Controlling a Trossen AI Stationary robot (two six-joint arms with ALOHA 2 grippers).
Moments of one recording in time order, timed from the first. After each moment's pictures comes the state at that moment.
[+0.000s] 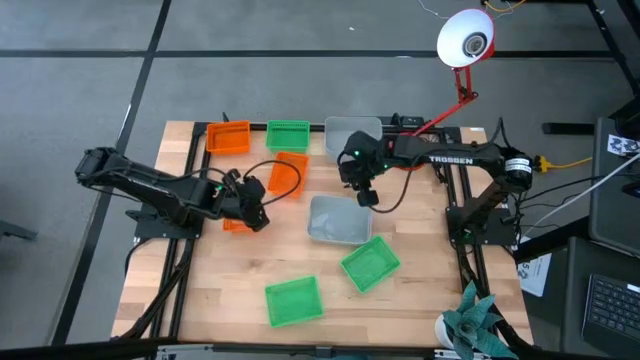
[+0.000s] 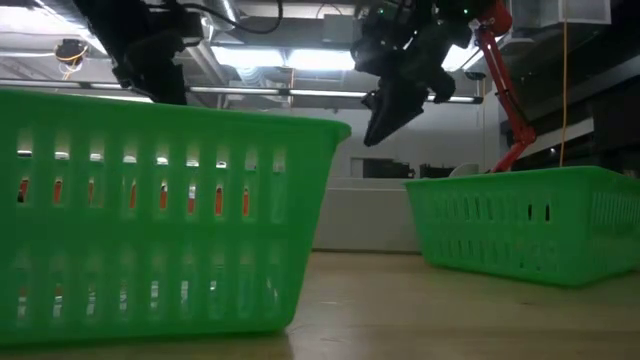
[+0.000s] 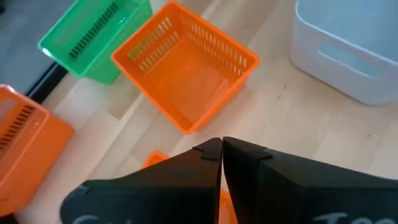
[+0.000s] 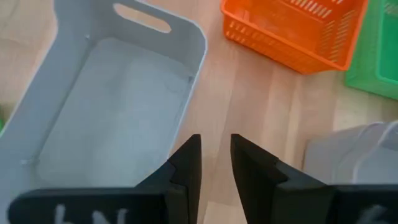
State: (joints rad) left arm -0.21 1.13 0.81 -0.71 -0.64 -0.61; right arm -0.27 1.64 1.25 -0.62 -0.19 -0.51
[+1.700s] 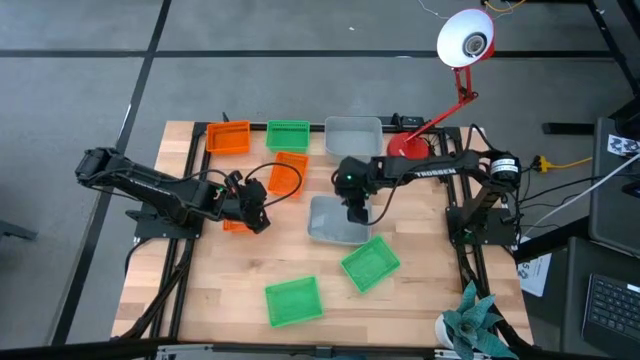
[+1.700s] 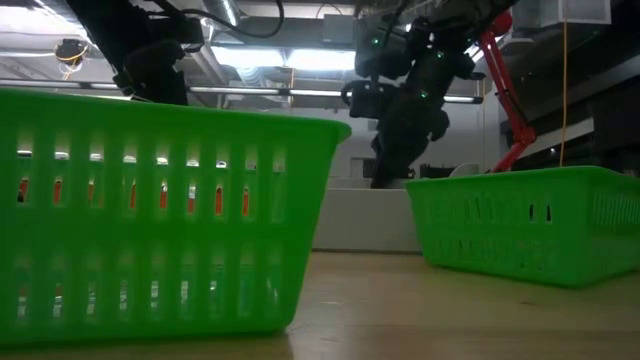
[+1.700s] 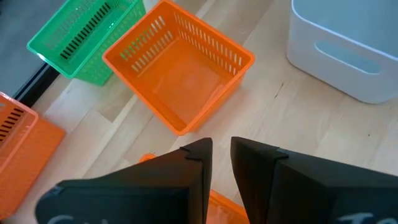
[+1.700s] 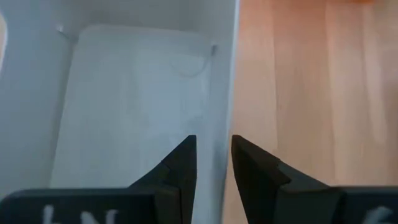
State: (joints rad) left arm -0.21 1.13 0.77 -0.65 -0.64 -0.60; right arm -0.18 1.73 1.11 -0.46 -0.11 -0.16
